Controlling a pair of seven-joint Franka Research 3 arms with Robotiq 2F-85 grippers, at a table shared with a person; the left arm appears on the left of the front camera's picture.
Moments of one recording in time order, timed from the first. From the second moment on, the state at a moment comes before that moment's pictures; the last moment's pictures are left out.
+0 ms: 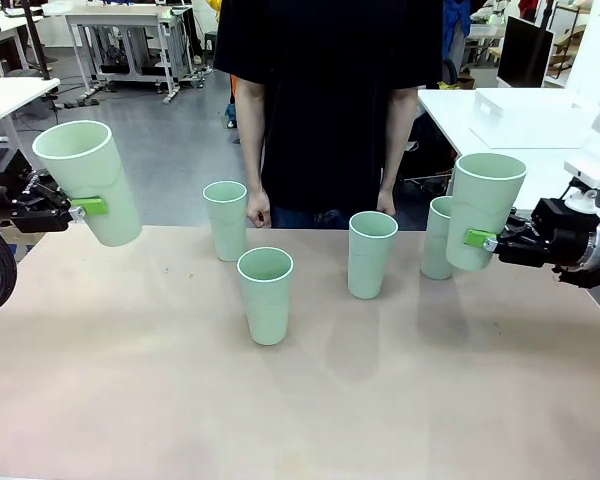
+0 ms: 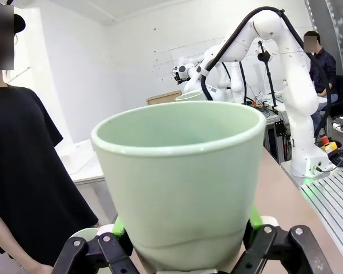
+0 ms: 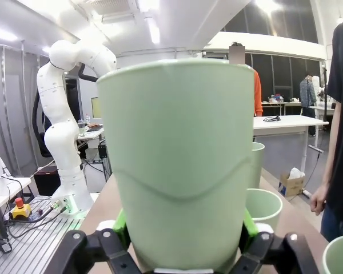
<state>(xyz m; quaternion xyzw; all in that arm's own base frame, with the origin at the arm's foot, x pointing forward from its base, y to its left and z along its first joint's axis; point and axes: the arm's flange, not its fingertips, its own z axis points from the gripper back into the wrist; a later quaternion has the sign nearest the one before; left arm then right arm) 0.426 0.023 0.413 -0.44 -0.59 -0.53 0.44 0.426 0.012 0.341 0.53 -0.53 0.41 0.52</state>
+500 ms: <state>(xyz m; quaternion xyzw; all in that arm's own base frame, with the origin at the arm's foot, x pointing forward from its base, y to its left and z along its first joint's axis) 0.426 0.023 0.413 -0.44 -0.59 -0.53 0.44 0.426 0.012 0.341 0.53 -0.53 0.41 0.52</state>
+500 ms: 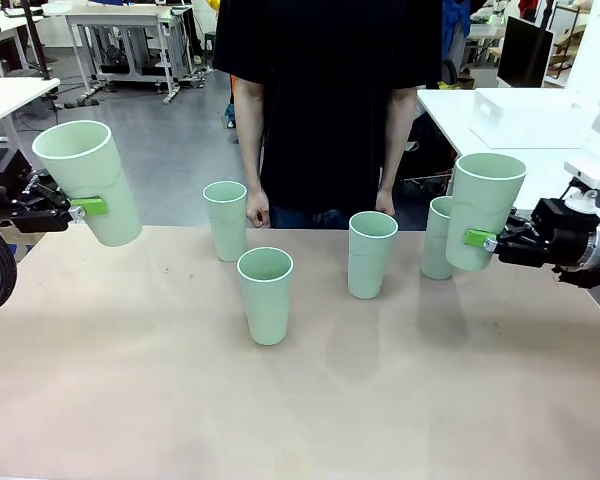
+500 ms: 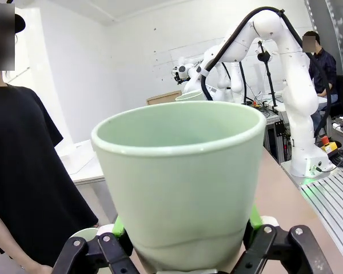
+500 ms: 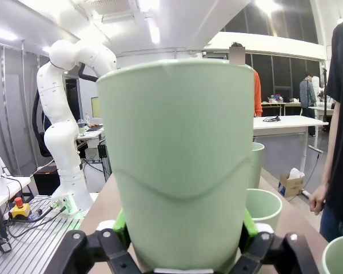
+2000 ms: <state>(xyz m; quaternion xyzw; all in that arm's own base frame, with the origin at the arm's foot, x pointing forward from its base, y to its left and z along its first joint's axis) 0.426 0.023 0.413 -0.44 -0.59 -0.53 0.44 0.426 0.012 0.341 0.53 -0.53 0.41 0.52</state>
